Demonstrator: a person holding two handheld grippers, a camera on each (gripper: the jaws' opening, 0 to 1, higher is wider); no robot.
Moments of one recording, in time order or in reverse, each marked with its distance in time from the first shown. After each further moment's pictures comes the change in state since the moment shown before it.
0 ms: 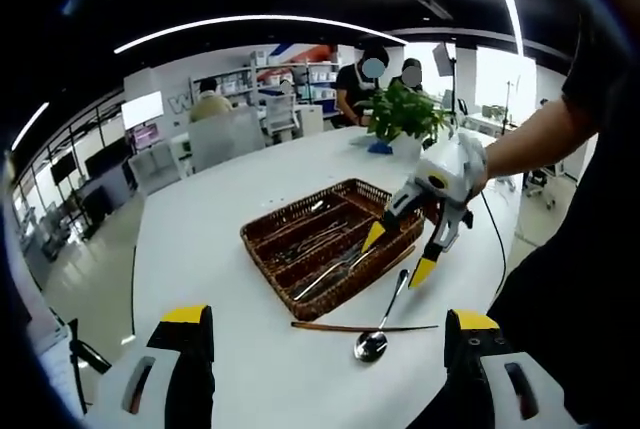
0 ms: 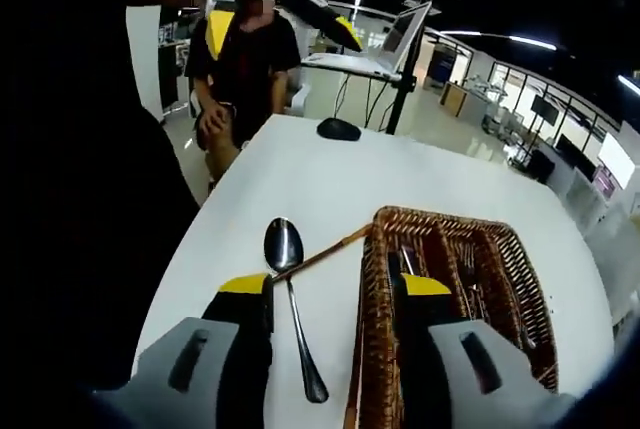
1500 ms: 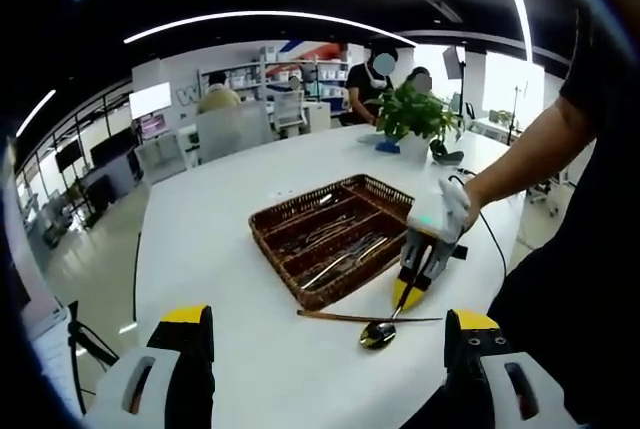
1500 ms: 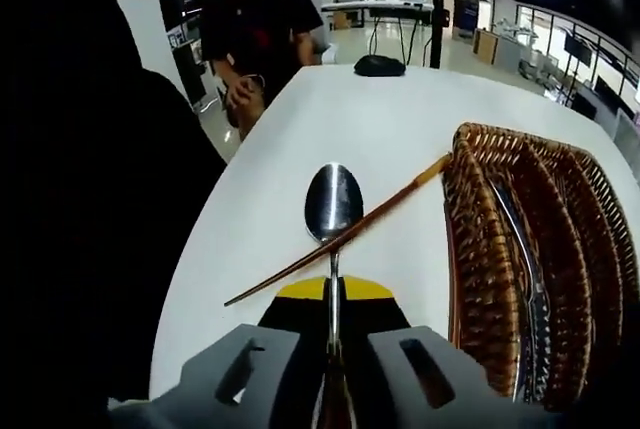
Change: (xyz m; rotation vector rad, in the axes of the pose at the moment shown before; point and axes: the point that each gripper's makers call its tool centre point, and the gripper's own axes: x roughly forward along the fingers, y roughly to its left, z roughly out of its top) left arm -0.009 0.008 -0.013 -0.039 0.007 0.010; right arm 0.036 0.050 -0.046 0.179 0.130 0.221
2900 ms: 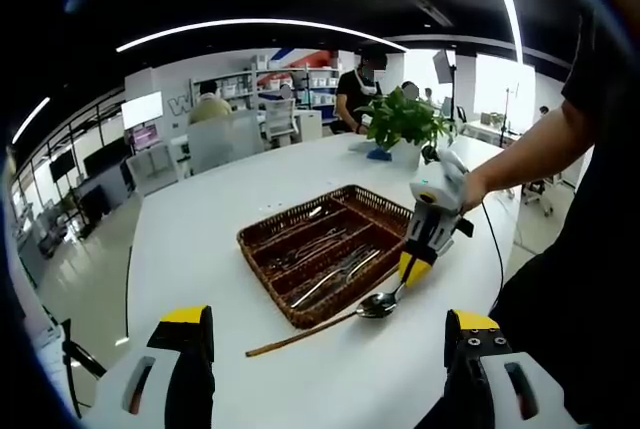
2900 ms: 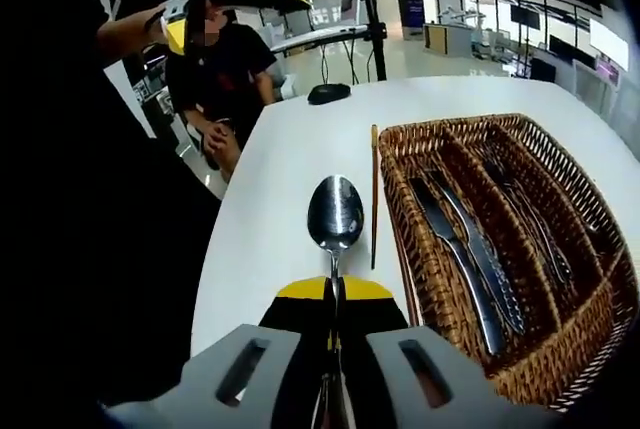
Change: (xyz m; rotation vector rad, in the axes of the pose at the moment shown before) left arm 0.018 -0.010 0.019 0.026 -0.036 -0.027; right arm -0.068 -0.019 -0.004 0.171 -0.091 -0.098
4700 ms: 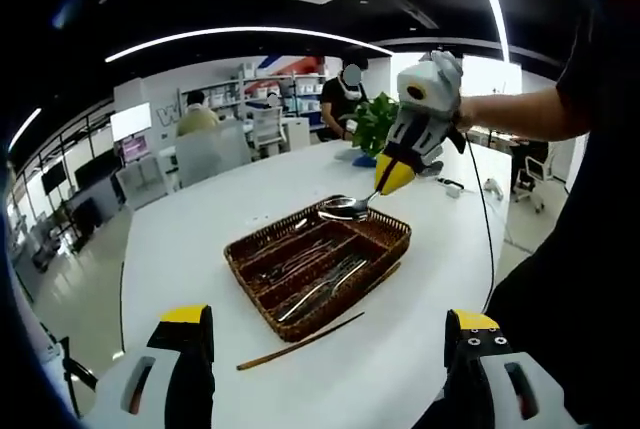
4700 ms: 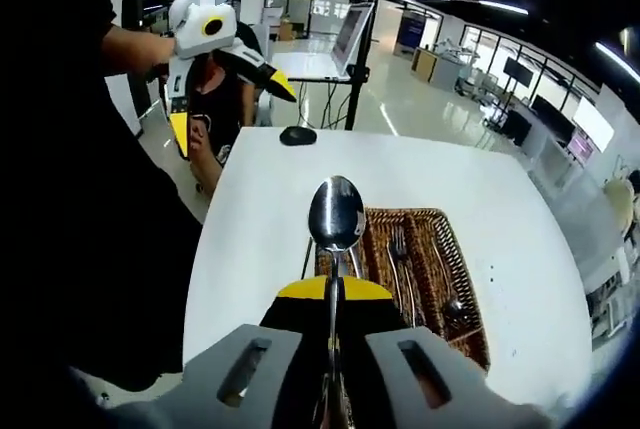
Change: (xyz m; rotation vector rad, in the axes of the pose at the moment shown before) left arm -0.001 -0.018 0.017 0.031 -0.028 -0.046; right arm -0.126 -0.022 0.114 -0.225 0.029 -0.224
